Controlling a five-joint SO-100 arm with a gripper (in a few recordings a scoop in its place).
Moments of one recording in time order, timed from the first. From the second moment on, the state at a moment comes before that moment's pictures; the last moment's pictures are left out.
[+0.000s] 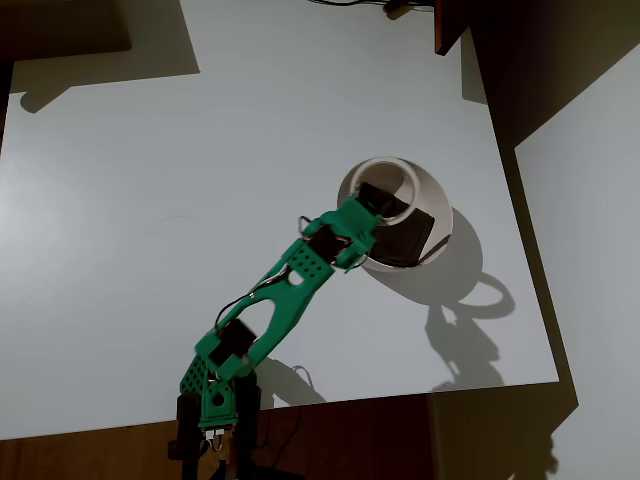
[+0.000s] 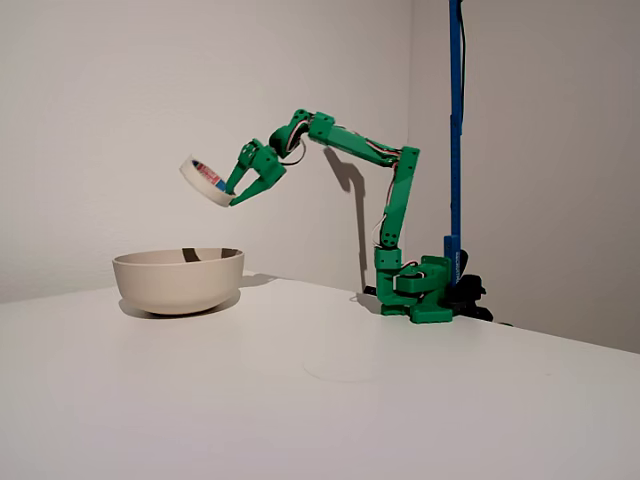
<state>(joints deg) 50.3 105.6 81.7 61.5 2.6</state>
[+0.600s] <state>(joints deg) 56.2 77.1 68.8 55.5 0.3</state>
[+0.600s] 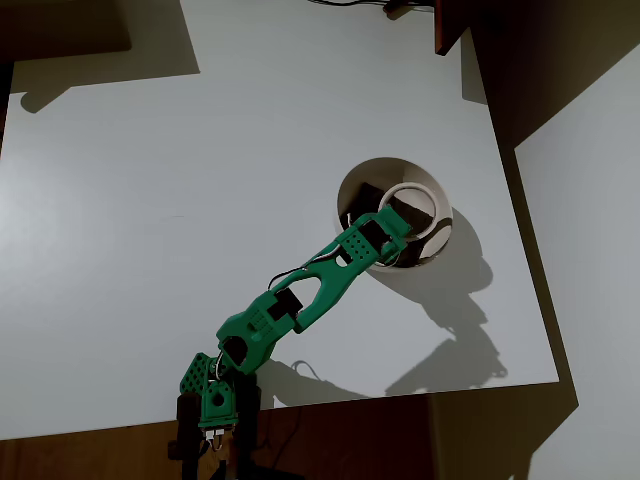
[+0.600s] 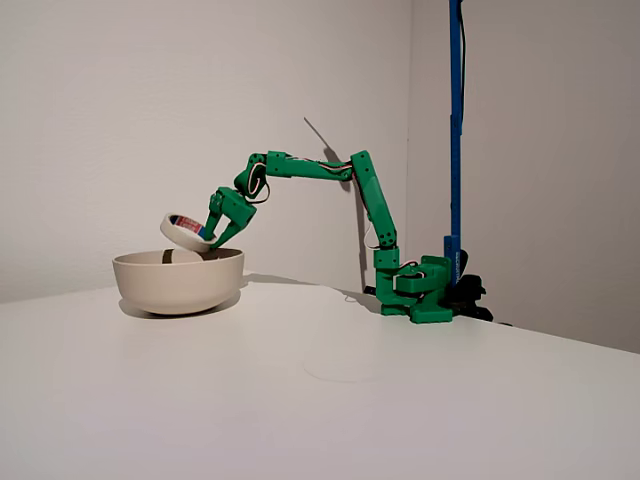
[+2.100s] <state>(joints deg) 28.7 112.7 68.3 83.1 4.7</state>
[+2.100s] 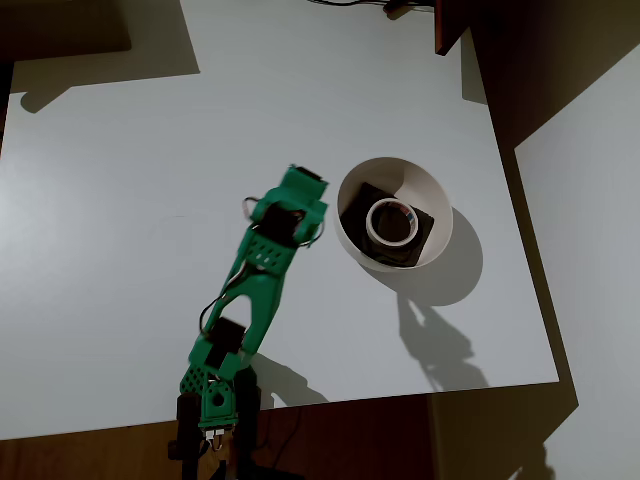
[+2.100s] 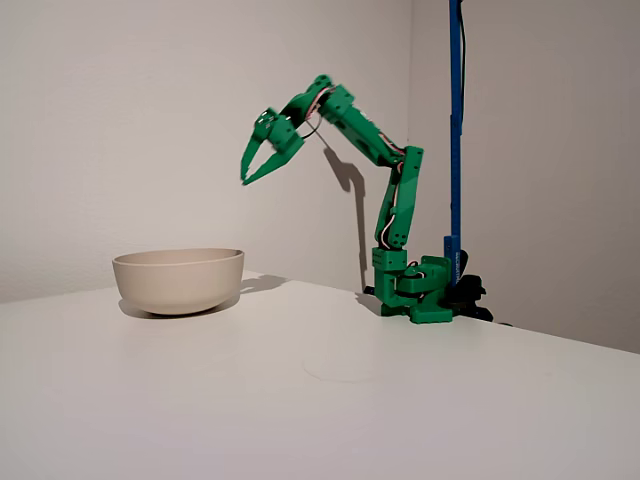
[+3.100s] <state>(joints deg) 0.4 168.3 141.2 72.5 0.3</state>
